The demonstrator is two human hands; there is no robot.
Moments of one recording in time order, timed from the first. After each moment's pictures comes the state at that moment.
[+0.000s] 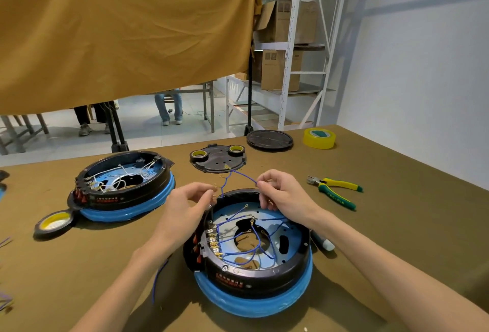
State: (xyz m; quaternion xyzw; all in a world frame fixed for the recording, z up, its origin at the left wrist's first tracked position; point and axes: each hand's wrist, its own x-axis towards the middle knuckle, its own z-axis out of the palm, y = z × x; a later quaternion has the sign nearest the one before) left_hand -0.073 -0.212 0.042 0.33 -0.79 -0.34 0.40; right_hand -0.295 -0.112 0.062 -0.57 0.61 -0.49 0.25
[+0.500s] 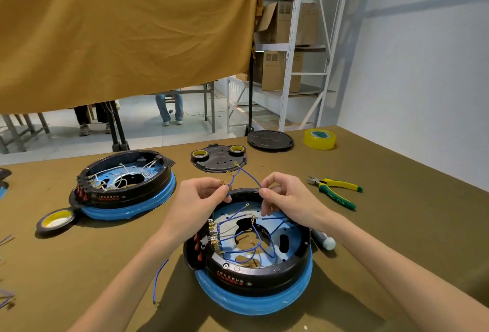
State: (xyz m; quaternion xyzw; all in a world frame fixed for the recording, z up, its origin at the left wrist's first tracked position) left_hand -0.082 -0.192 0.067 0.29 -0.76 -0.44 0.38; right_hand -0.300 -0.097 0.065 -0.59 0.60 -0.45 0.29
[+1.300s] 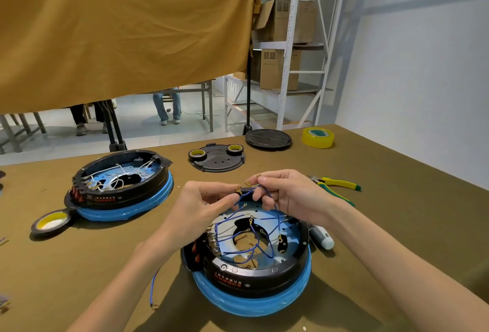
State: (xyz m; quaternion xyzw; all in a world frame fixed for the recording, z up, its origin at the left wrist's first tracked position) left_hand -0.081 -0.186 0.070 0.18 -0.80 -0.45 0.35; right_hand -0.300 -0.095 0.088 -0.45 0.47 -0.53 0.54
